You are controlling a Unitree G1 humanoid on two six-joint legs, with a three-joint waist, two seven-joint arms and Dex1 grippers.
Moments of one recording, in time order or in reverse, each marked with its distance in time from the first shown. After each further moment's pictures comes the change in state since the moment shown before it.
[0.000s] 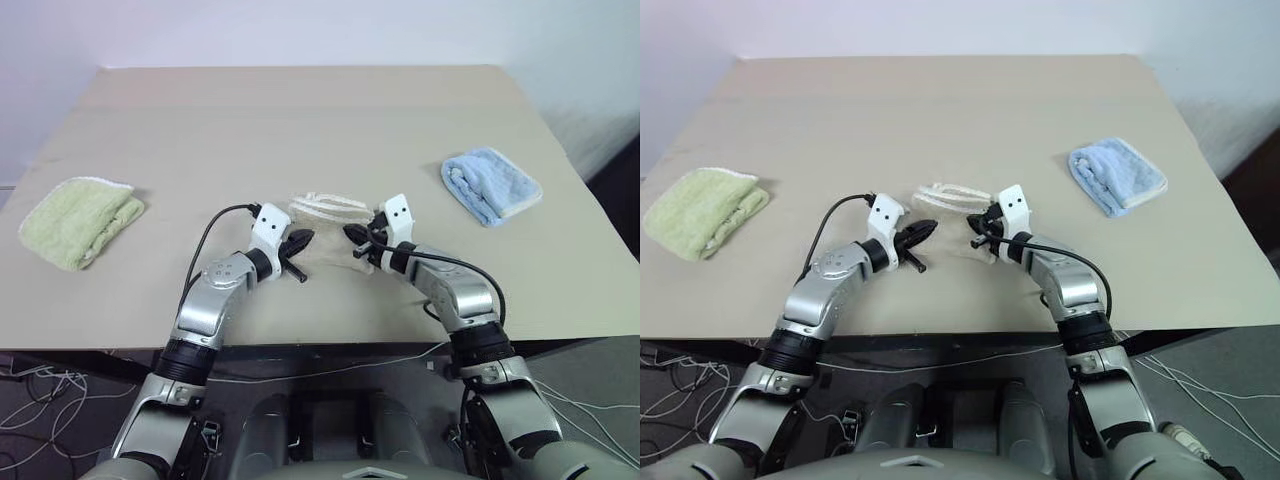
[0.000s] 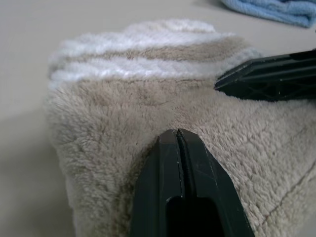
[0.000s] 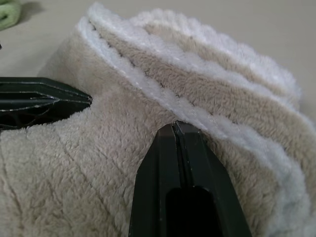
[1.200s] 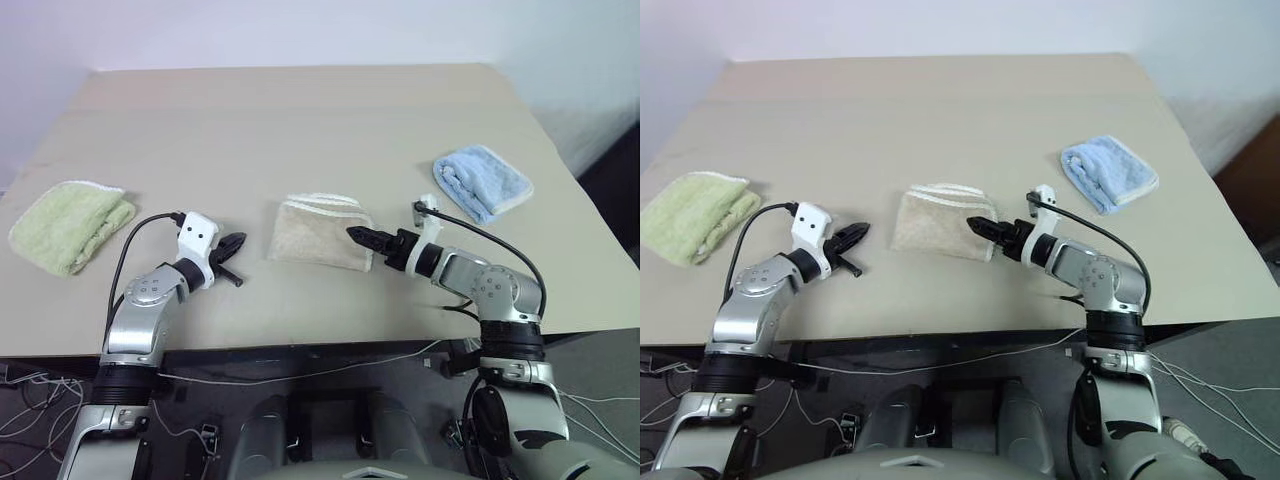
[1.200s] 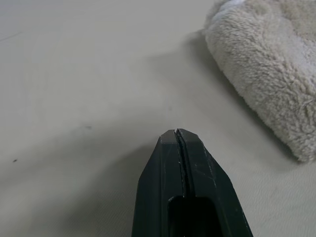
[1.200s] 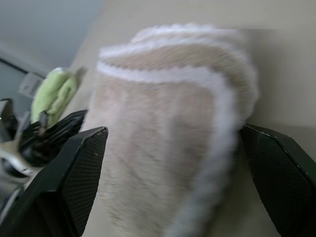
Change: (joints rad) left arm 0.159 0.195 0.219 -0.028 -0.037 -0.086 -0.074; right arm 0.000 0.040 -0.310 -0.135 0.453 0.638 -0.033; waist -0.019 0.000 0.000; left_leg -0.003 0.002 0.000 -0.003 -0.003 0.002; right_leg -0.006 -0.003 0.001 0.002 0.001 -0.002
